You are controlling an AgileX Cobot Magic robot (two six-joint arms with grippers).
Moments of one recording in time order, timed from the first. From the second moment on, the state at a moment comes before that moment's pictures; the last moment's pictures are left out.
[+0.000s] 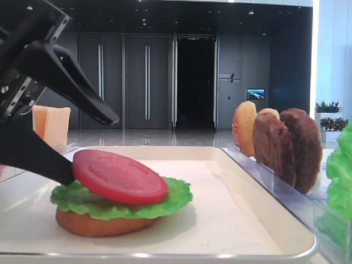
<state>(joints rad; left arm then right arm) -0.29 1.74 -0.62 -1.42 0.88 0.98 0.10 -0.01 -0.50 -0.05 1.14 0.04</state>
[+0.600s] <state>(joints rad) -0.29 1.63 -0.78 -1.06 0.85 0.59 0.10 -0.01 -0.50 -0.05 1.14 0.04</state>
